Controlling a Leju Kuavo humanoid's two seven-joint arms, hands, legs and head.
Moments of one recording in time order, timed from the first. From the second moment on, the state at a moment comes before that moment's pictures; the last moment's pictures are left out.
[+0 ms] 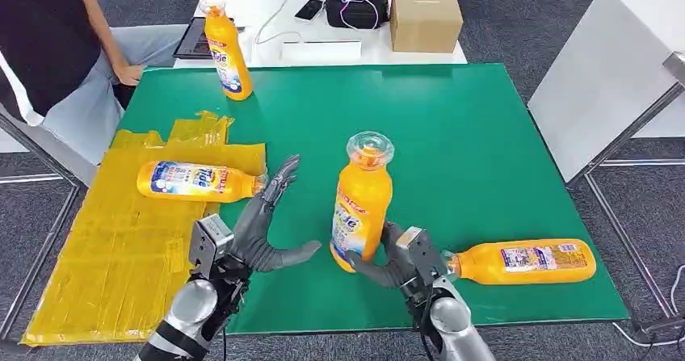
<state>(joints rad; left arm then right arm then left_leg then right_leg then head) -0.19 -0.05 -0.44 -1.44 0.02 -0.10 -0.34 -0.12 0.08 0.34 -1.22 0.00 0.29 -0.37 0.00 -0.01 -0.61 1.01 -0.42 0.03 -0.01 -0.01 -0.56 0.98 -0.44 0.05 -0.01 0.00</state>
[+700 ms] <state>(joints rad) -0.21 -0.05 -0.47 -1.41 0.08 -0.14 -0.31 -0.14 0.11 0.45 -1.21 0.13 0.11 -0.38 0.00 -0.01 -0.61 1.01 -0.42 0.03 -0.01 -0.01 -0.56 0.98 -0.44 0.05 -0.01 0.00</state>
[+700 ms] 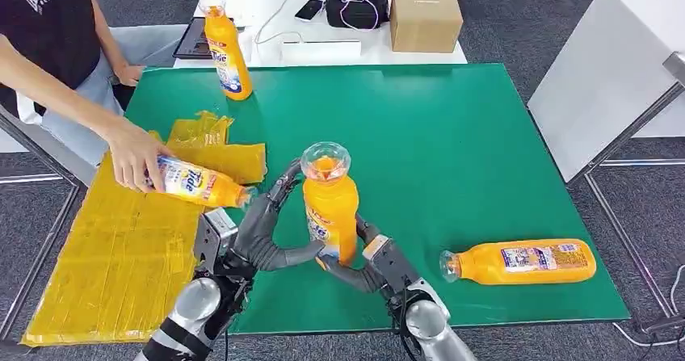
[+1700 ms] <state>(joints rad) -0.24 -0.04 -0.50 -1.37 0.24 -0.21 -0.27 -0.24 0.14 0.62 -1.15 0.46 -0.15 -0.38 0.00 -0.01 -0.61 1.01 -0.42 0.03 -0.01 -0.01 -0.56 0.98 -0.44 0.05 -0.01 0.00</state>
